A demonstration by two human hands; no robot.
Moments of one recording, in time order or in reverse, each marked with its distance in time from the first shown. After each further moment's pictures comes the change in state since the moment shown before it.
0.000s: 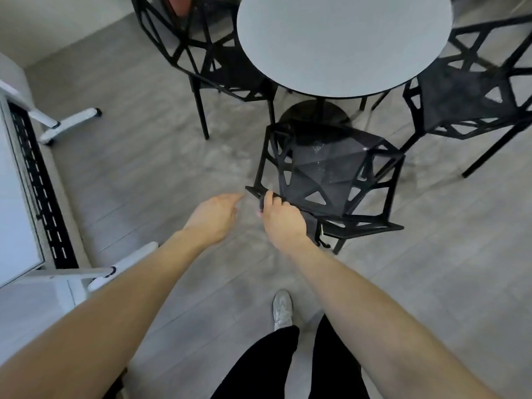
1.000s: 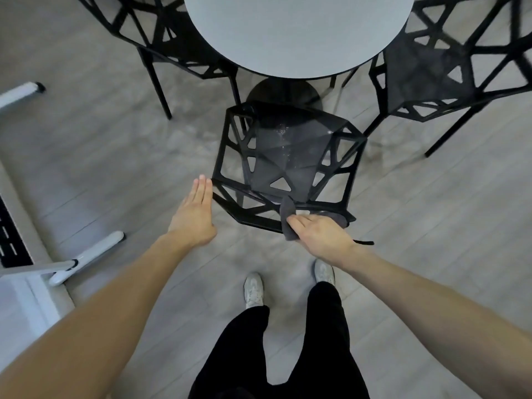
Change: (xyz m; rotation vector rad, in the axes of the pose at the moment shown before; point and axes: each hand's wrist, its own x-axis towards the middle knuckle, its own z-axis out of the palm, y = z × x) left_hand 0.032 0.046 0.053 0.024 -0.125 -0.089; right_hand -0.096 0.199 0.016 0.006 -0.074 -0.368
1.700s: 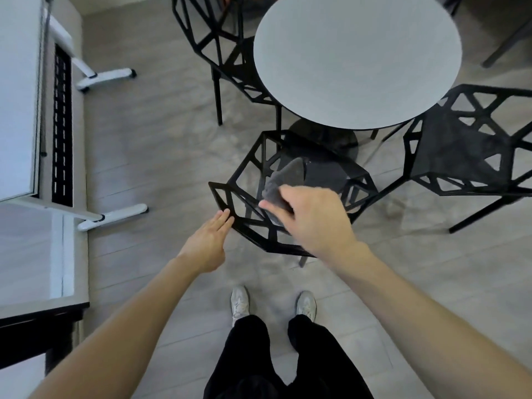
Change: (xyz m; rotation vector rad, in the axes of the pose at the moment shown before) left_hand -0.079 0.098 0.018 -0.127 0.030 -0.130; right_hand 0.005 0.002 -0.222 0.199 0.486 -0.163
